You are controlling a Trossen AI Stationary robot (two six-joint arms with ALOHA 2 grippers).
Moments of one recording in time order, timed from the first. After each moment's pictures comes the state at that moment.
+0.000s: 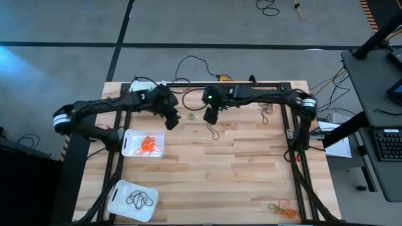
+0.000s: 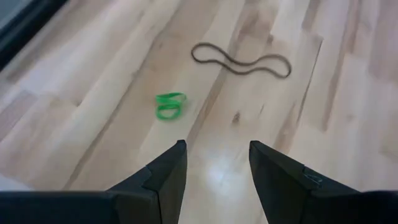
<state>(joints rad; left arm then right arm) 0.42 1.29 0.91 -0.52 0.12 -0.11 -0.28 1.88 1.58 -0.72 0.14 0.07</state>
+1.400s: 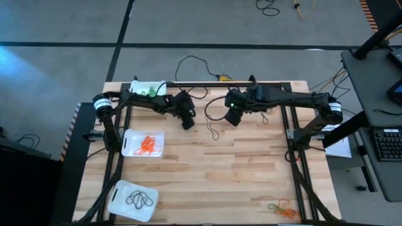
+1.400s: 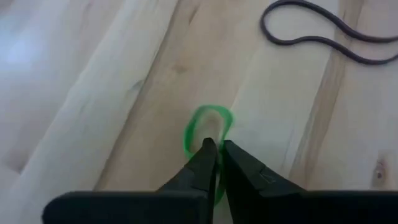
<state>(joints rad) 0.47 1.84 0.95 -0.12 0.05 0.00 -0.18 1.57 1.49 -1.15 0.39 0.38</state>
